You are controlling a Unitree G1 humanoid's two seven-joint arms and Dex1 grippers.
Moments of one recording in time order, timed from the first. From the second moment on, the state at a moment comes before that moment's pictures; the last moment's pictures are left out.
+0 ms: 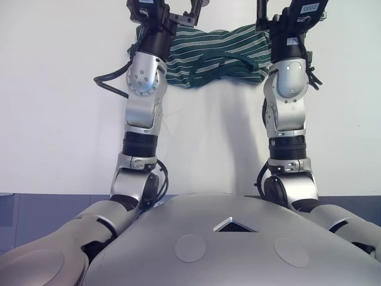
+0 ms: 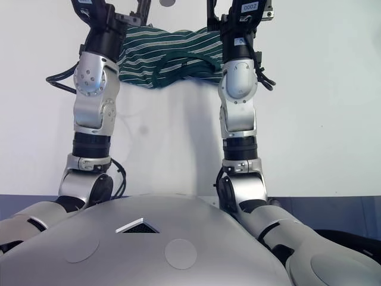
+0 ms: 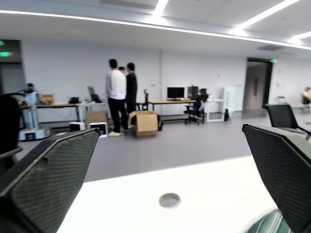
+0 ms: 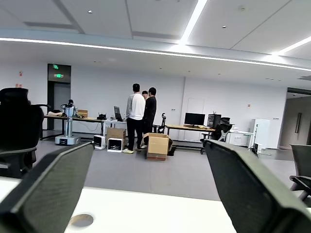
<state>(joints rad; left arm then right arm) -0.28 0.06 -0.16 -0.05 -0.06 0.01 -0.24 -0.24 -0.07 0.06 0.03 -0.08 -0.14 0.05</state>
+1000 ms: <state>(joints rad) -0.15 0.42 -0.45 0.08 0.45 -0.08 -0.34 -0.02 -0.38 0.08 -0.09 -0.05 -0.14 0.41</state>
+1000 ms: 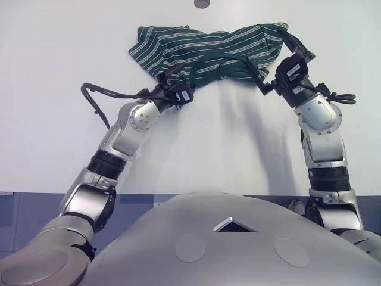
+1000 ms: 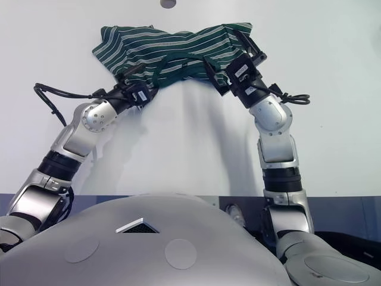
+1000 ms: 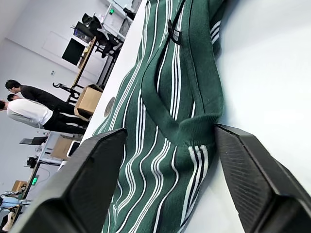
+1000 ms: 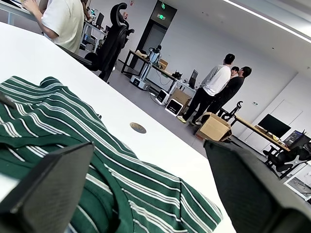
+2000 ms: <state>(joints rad) -0.14 0.39 -0.27 -0.20 0.29 0.00 -0.41 -0.14 -0.51 0.21 0.26 -0.33 -0.41 0.40</state>
